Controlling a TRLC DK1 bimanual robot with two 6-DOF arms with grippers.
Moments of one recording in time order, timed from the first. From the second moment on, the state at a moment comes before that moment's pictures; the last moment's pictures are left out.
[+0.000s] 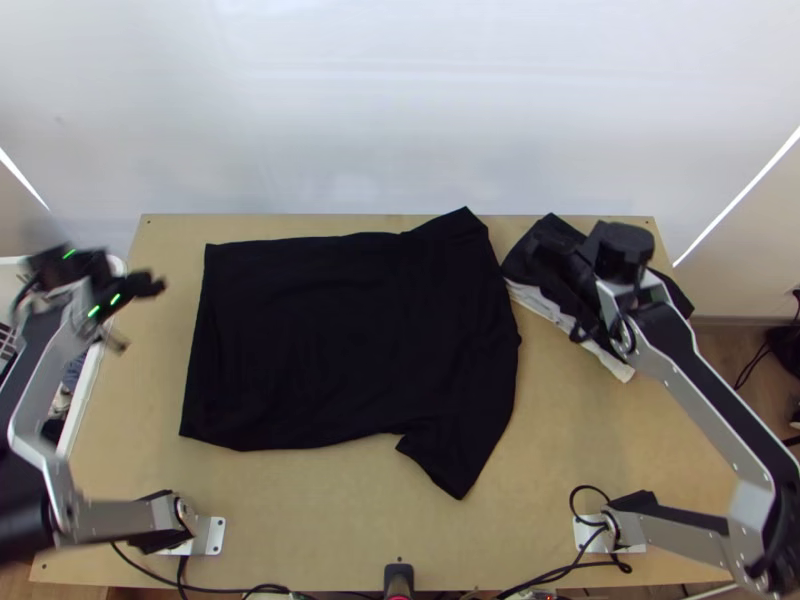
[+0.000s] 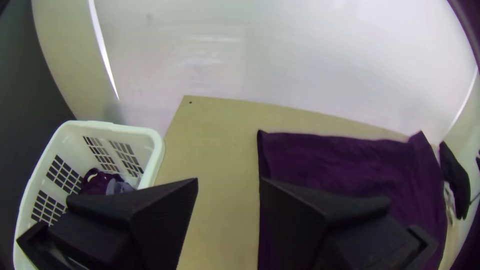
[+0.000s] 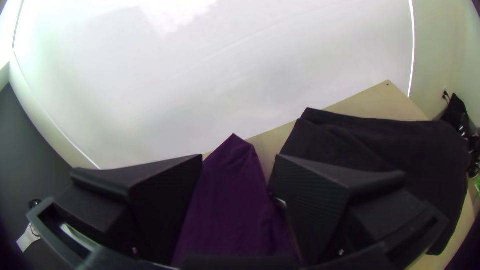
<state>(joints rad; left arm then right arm) 0.41 1.41 1.04 -0.25 0.21 0.16 0.30 1.32 1.08 -0.14 0.07 0.57</state>
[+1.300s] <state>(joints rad) 0.86 0.80 0.70 -1.35 0.59 1.30 0.35 1.18 0.83 -0.14 -0.04 0.55</state>
